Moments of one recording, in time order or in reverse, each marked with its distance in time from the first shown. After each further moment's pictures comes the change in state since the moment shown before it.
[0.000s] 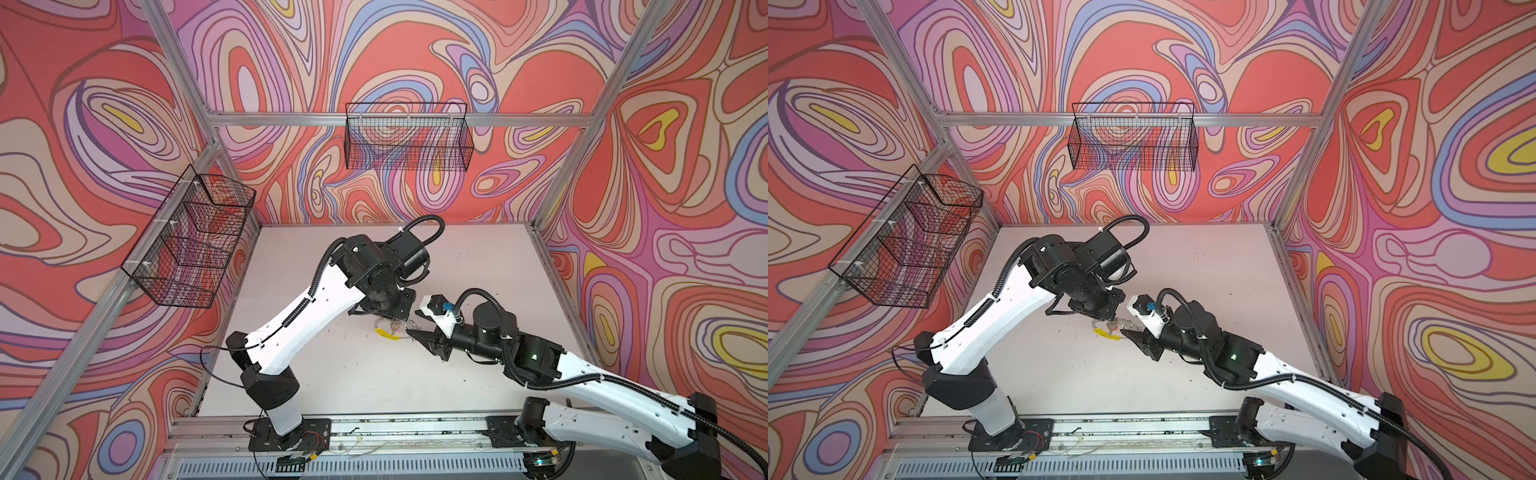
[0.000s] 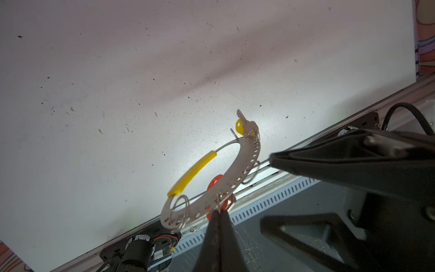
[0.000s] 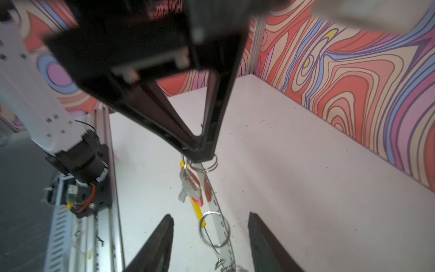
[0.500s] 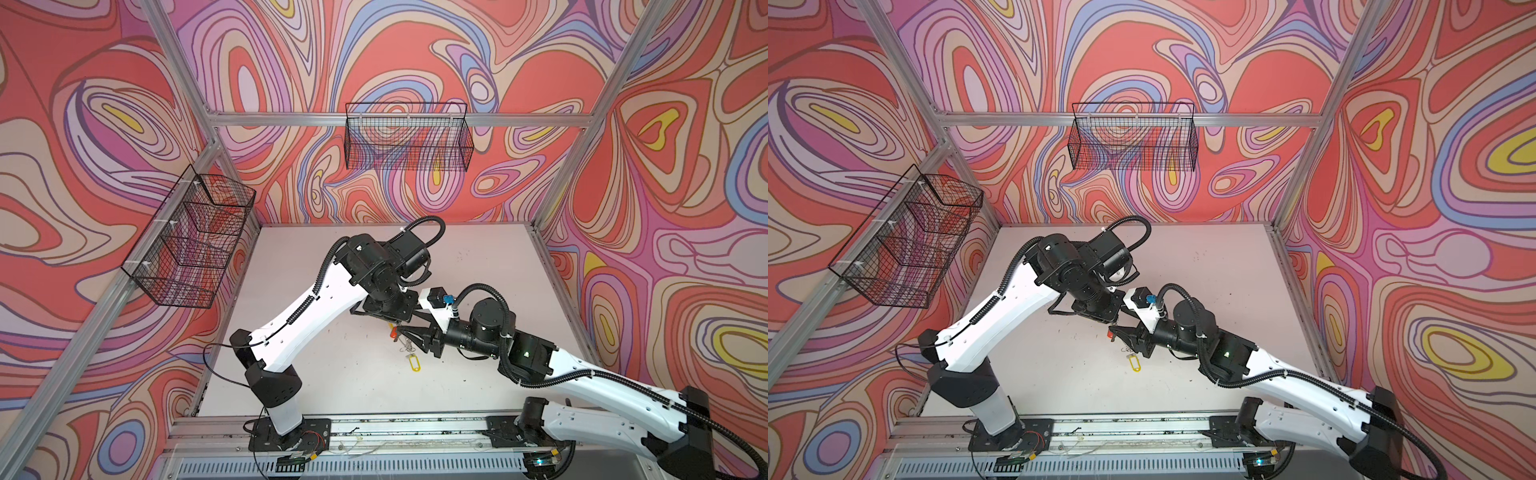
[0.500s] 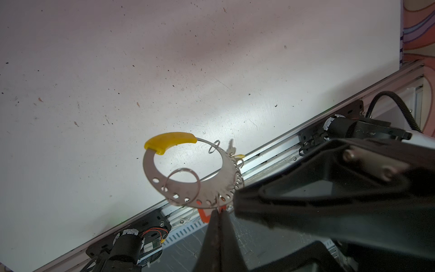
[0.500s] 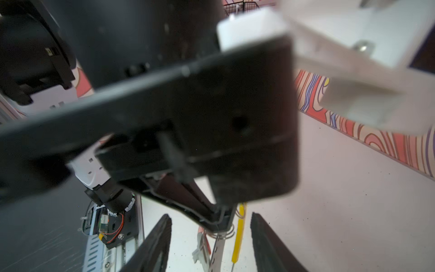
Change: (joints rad) left arm 0.005 0.013 -0.002 -0.002 0.088 -0.003; right arm -0.003 0.090 0.000 0.165 -0.085 0.103
